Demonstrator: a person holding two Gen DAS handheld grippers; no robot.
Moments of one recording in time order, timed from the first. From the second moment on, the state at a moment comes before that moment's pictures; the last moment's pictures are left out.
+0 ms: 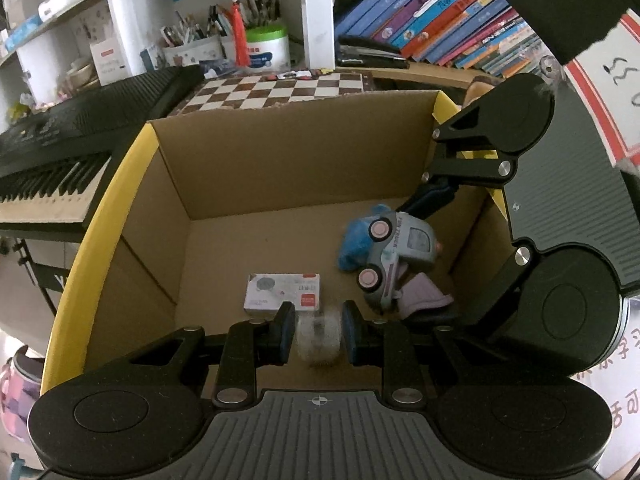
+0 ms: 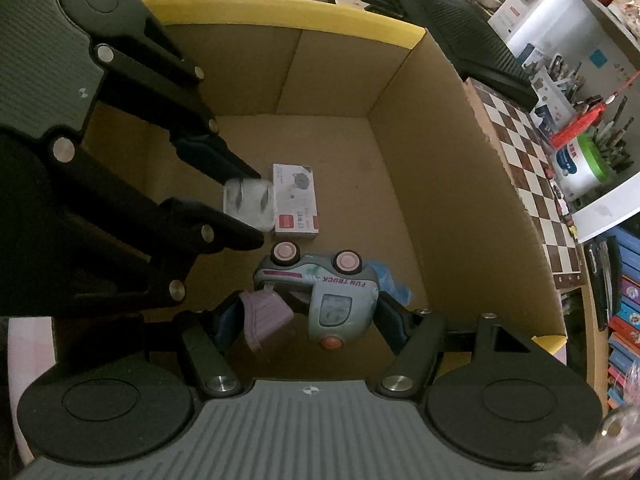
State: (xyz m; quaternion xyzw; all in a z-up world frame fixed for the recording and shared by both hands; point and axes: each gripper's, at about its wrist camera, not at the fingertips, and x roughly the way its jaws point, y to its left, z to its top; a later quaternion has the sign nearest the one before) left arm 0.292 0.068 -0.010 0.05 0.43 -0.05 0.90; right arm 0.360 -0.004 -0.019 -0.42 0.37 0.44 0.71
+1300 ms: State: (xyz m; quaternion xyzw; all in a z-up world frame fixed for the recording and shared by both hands) left arm 0.187 0.096 0.081 -0.02 0.21 -0.01 0.98; right arm 0.270 -0.093 0.077 -0.16 0.23 0.23 0.93
